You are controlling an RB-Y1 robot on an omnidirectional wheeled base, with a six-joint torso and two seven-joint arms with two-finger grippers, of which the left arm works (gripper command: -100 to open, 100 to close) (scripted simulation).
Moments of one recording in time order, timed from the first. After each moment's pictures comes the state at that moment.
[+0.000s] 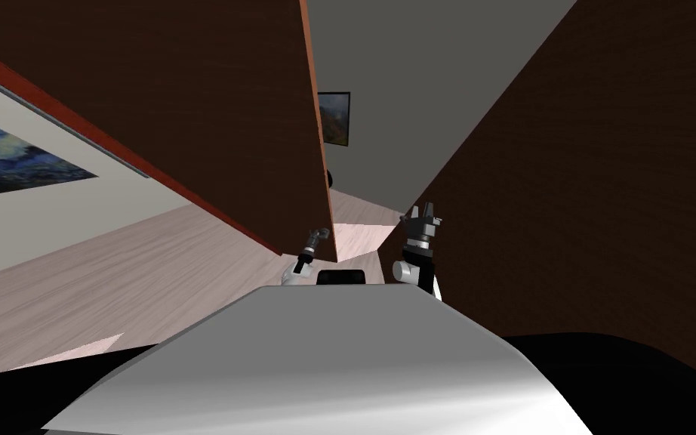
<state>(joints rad) -0.05 0.07 -0.07 -0.77 -0.08 -0.75 0.11</state>
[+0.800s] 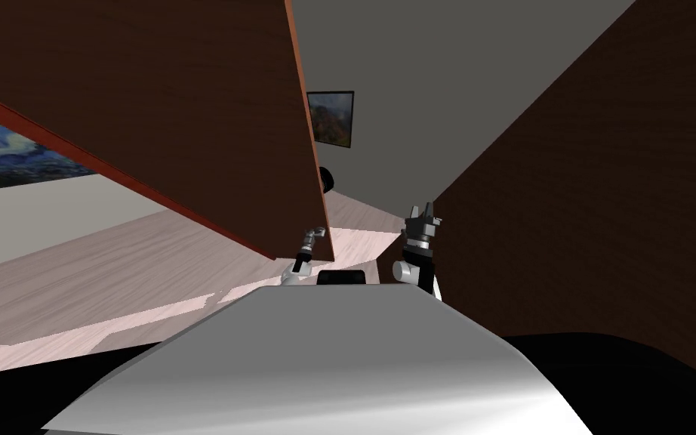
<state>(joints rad) -0.08 0.05 0.02 -0.73 -0.04 -0.76 0.06</state>
